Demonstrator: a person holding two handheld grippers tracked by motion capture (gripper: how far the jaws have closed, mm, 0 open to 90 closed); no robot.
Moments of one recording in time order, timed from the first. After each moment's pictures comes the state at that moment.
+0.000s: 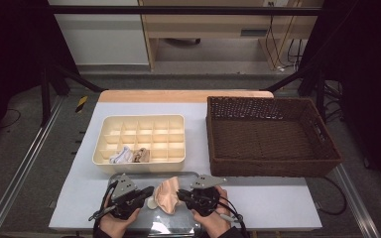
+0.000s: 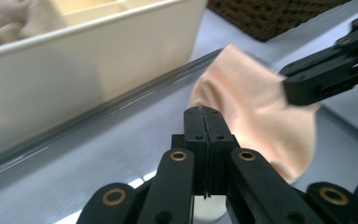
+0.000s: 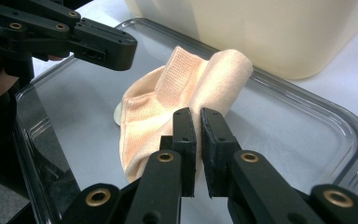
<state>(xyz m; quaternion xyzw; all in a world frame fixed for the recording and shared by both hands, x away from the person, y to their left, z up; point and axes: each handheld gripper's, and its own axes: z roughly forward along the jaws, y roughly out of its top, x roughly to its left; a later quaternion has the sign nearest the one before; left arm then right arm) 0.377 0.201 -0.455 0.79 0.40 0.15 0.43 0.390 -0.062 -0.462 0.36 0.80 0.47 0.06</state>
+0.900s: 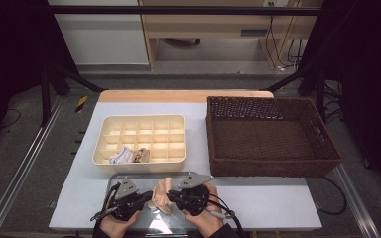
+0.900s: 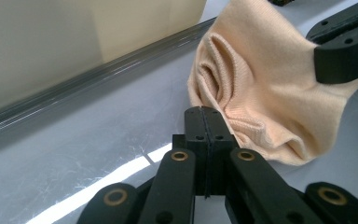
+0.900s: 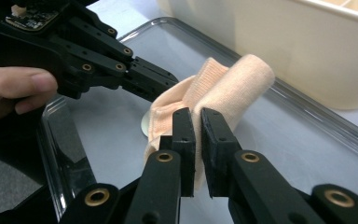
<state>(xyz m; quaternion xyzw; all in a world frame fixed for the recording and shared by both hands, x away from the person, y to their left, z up) 0.381 0.198 -0.472 0.81 0.40 0.13 0.41 0.392 -0.036 -0.450 0.31 0.83 0.46 0.05</state>
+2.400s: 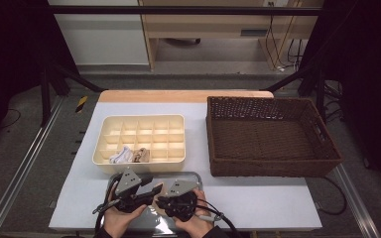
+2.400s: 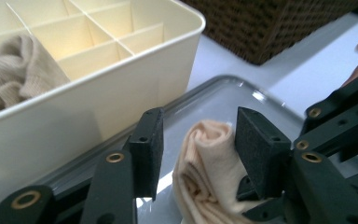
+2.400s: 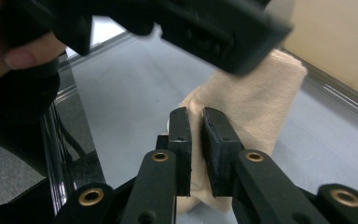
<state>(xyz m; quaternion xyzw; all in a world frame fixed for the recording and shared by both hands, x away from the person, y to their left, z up) 0.391 0.182 -0.443 0.80 0.37 0.17 0.44 0.387 -0.009 -0.472 0.27 0.84 0.46 0.05</state>
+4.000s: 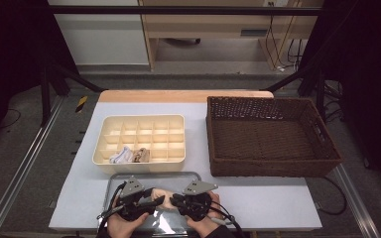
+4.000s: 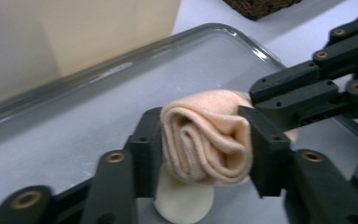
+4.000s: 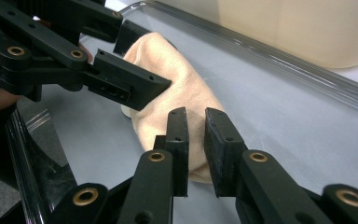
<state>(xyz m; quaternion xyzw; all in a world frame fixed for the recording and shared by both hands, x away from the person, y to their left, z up) 0.382 0.181 -0.471 0.80 0.40 0.10 0.43 0.385 -0.043 -0.481 0.34 0.81 0.47 0.07</state>
